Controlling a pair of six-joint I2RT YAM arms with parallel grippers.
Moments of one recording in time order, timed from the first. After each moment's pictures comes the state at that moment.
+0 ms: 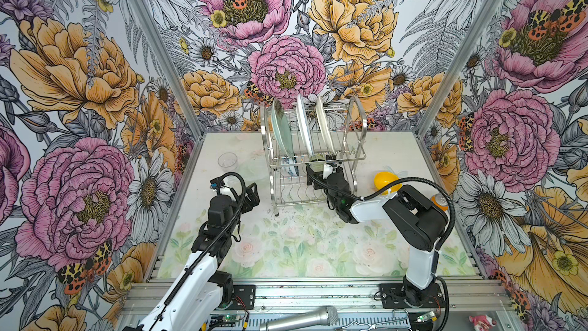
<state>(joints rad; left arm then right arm) -0.19 0.76 0.35 0.07 -0.07 -0.59 0.68 1.92 0.90 0.82 0.37 0.24</state>
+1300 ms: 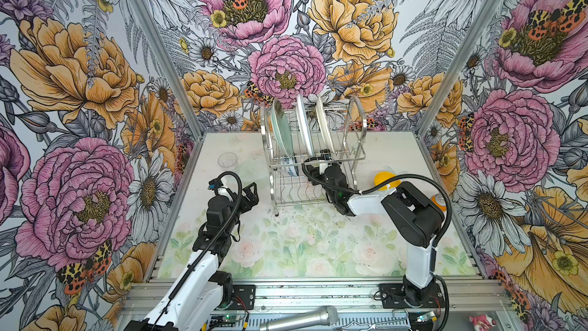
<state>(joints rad) -0.15 0.78 0.32 0.16 0.02 -0.65 0.66 1.94 0.99 0.73 0.30 0.17</state>
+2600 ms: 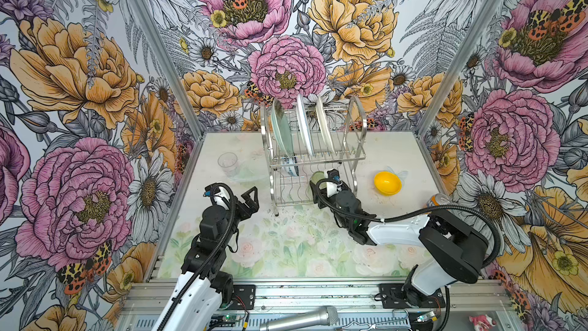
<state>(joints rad) -0.27 0.46 0.37 -0.14 -0.04 -0.70 0.85 1.56 0.62 0.76 0.40 0.16</state>
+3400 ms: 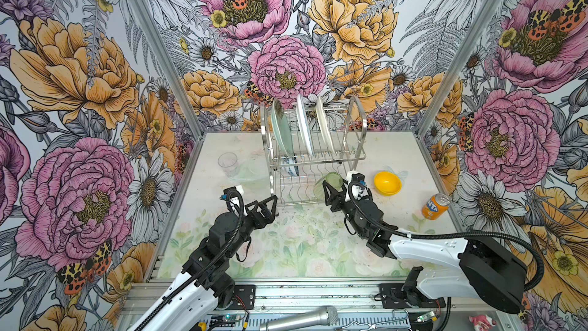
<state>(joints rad) -0.62 0.47 0.38 -0.14 -0.15 -0.80 0.85 1.28 0.46 0.75 0.43 0.38</state>
